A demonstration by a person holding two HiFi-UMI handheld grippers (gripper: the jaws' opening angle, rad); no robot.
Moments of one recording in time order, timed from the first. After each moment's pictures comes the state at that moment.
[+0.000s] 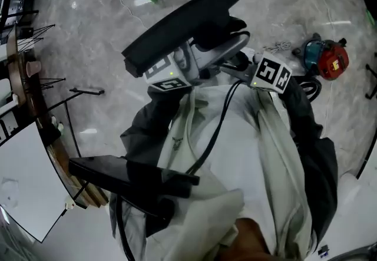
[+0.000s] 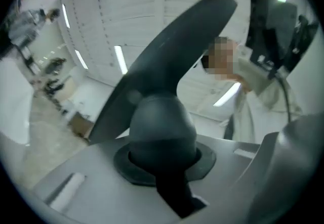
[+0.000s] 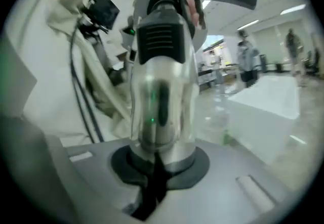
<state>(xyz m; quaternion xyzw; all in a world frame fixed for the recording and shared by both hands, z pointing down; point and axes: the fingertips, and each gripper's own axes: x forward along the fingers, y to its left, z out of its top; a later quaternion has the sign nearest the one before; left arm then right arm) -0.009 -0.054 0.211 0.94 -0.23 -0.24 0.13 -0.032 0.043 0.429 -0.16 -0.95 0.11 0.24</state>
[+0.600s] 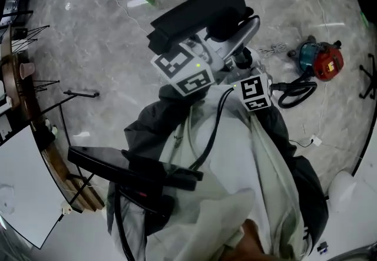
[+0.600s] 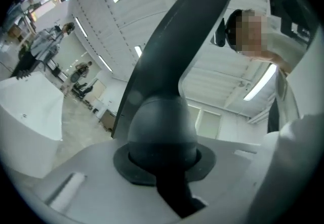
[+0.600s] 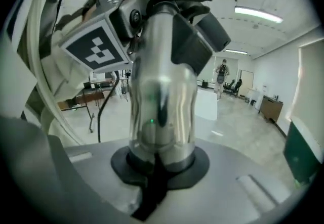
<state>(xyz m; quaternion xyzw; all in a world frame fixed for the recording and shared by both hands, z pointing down) -0.029 -0.089 0.223 0.90 -0.35 -0.20 0.18 -0.041 -0.025 0.433 0.25 -0.93 0.03 0.28</state>
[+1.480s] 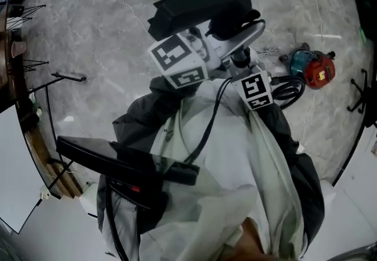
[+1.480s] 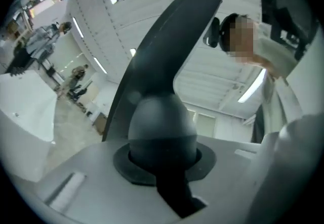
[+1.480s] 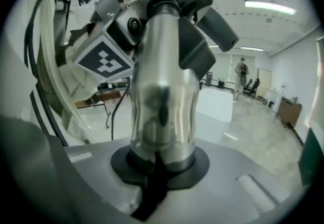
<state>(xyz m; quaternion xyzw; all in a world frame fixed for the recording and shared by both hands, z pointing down) -0.003 -0.084 0.223 0.90 -0.34 -0.21 0.16 -0.016 -0.019 0.435 0.17 -0.94 0.03 0.28</state>
